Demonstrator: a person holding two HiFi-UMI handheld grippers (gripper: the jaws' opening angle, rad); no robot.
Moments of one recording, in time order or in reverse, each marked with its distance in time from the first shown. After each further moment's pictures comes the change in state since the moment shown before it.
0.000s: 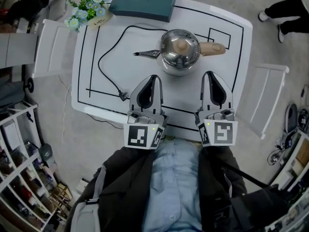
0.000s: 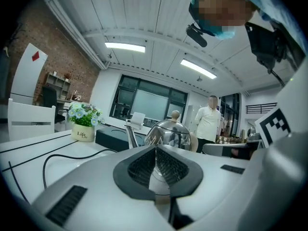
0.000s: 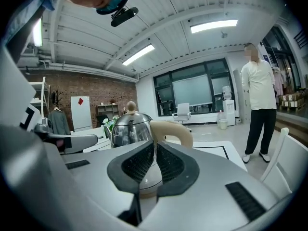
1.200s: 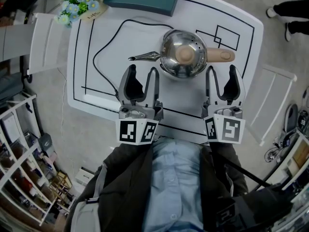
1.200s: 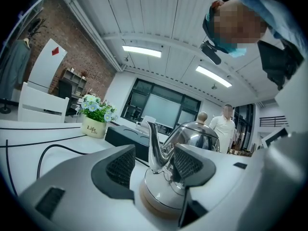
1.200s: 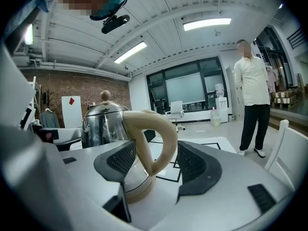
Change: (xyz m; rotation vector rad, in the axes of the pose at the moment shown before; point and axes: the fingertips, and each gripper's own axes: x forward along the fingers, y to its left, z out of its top) left arm 0.023 0.046 -0.006 -0.138 -0.068 0.120; right arm 0.030 -0.044 -0.016 0.045 -0.001 -0.076
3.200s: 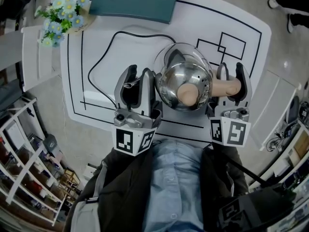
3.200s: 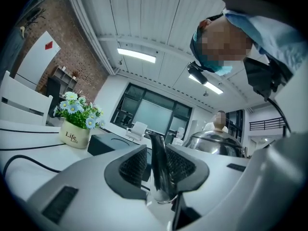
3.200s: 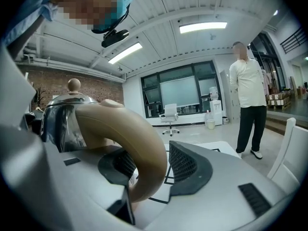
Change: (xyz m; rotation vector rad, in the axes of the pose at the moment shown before) left arm 0.056 0.005 0.024 0.014 -0.086 -0.123; right arm 0.050 -0.028 0.005 0.019 -0.047 -0.076
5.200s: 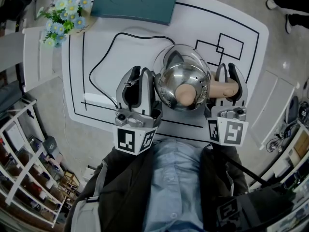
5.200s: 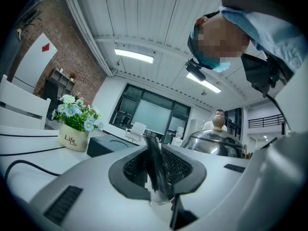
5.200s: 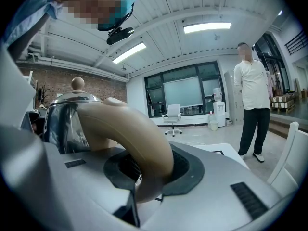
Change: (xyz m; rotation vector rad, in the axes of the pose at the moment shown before) left arm 0.003 -0.006 0.005 0.028 -0.002 -0.010; right arm -0.001 0.009 0.004 -0.034 0.009 0.031
